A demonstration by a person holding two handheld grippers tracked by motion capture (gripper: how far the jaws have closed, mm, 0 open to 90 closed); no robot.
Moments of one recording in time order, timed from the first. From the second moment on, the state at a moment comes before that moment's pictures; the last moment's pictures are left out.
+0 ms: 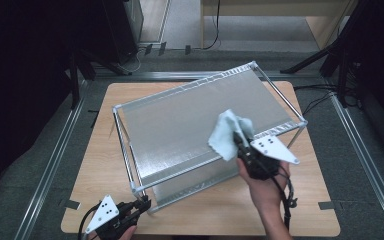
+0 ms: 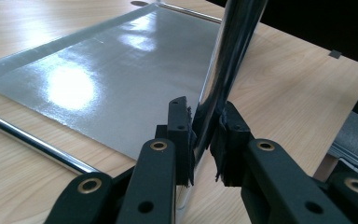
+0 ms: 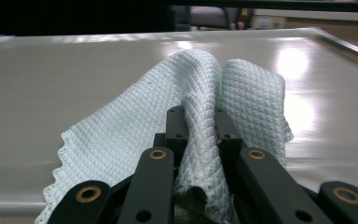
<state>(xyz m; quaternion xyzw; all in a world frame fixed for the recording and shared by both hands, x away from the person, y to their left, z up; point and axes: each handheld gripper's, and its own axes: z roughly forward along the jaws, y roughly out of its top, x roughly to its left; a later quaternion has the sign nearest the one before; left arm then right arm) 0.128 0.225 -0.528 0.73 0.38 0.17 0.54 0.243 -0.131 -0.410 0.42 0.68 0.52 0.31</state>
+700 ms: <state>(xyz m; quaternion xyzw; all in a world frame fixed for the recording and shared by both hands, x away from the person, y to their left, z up) 0.148 0.180 -0.525 0.75 0.36 0.16 0.53 0.242 -0.117 -0.409 0.36 0.71 0.53 0.30</state>
